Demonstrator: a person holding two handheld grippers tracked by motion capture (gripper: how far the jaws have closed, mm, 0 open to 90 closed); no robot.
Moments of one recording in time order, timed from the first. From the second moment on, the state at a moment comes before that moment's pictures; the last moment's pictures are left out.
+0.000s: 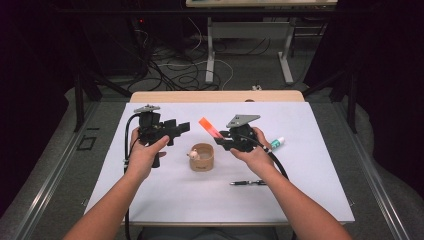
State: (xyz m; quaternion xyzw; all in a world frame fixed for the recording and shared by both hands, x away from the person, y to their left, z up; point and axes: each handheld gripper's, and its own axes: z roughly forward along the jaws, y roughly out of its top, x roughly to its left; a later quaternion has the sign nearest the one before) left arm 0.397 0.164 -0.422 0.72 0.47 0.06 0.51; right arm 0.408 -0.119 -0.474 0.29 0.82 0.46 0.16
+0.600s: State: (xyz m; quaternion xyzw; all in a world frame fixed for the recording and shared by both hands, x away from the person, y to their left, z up) left arm 0.405 0.153 -0.420 0.70 0.48 0.04 0.52; right arm 0.400 -0.115 -0.477 0.31 0.79 0.50 0.15
